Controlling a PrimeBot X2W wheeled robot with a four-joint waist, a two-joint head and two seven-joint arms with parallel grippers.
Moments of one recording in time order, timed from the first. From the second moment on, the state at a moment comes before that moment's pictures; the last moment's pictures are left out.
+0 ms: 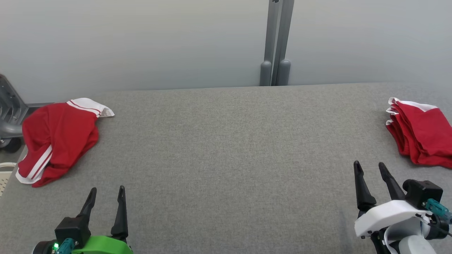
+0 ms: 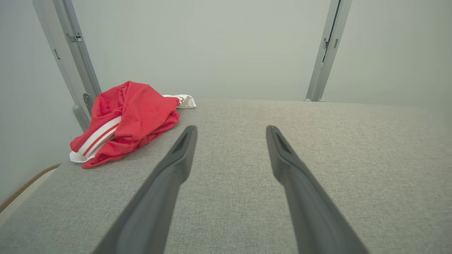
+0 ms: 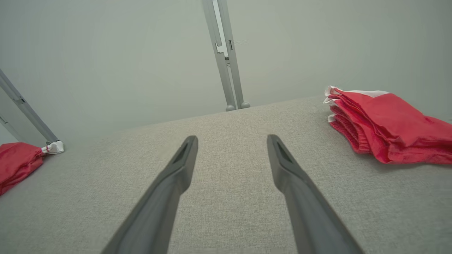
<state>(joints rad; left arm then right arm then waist) 0.00 0.20 -0.14 0.29 -0.31 0.00 -0.26 -0.06 -0.07 -0.07 0.24 0.27 0.13 -0.14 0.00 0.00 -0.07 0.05</state>
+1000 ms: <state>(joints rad) 0.04 0.19 -0.13 0.26 -0.29 -0.04 -0.26 0.04 -0.05 -0.05 0.21 0.27 0.13 -0.10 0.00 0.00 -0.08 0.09</state>
